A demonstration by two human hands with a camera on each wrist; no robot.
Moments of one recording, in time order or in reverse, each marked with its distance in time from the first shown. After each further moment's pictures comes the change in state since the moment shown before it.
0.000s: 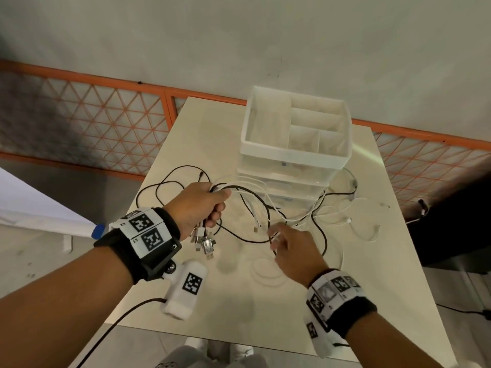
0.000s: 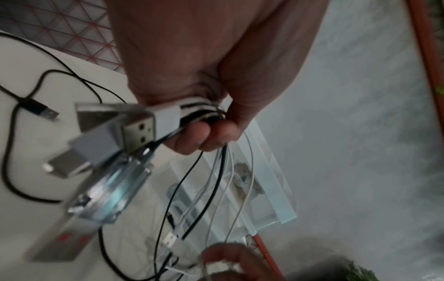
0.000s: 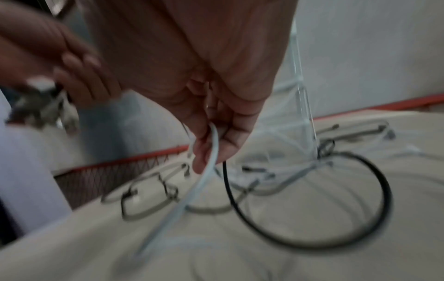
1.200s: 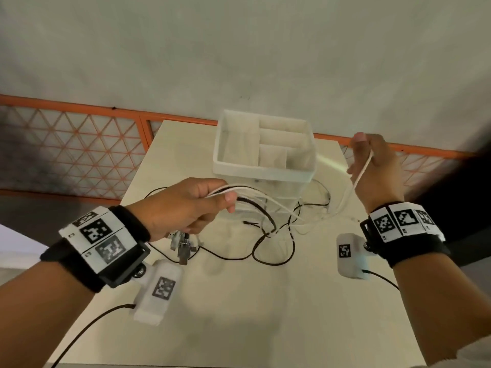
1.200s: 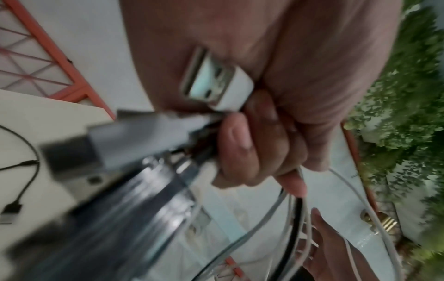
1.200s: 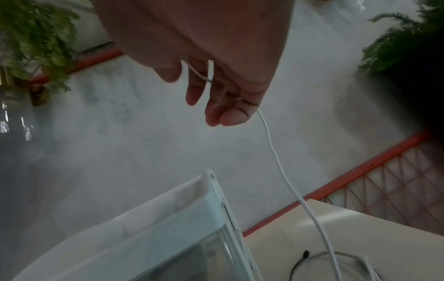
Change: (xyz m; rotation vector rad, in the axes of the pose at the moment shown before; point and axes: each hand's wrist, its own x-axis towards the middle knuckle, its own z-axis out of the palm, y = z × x) left_hand -0.028 0.058 0.004 0.199 -0.454 0.322; right_hand 0.034 0.006 -0.196 0.111 0.833 -0.045
